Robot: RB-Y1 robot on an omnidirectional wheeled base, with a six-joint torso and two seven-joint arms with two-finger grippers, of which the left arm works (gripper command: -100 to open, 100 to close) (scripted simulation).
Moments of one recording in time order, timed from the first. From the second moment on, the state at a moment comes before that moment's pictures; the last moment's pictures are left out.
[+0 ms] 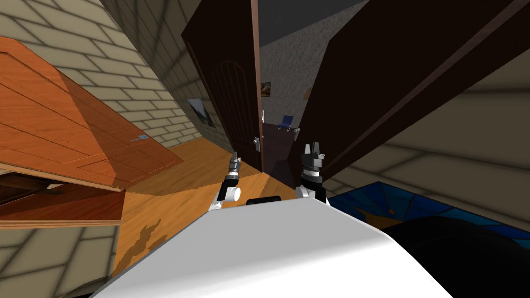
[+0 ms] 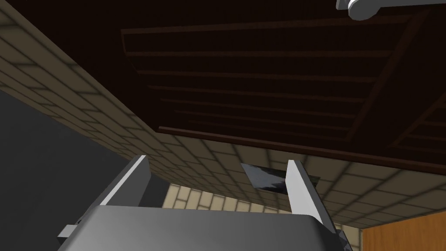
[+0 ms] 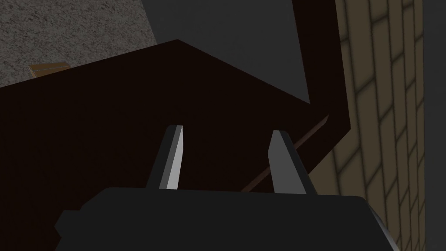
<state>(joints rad) 0.27 0.09 -0.18 -1.78 0.19 -0.34 -0.20</state>
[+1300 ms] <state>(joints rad) 0.16 0.06 -0.35 -1.53 0.32 -0.33 -0.35</state>
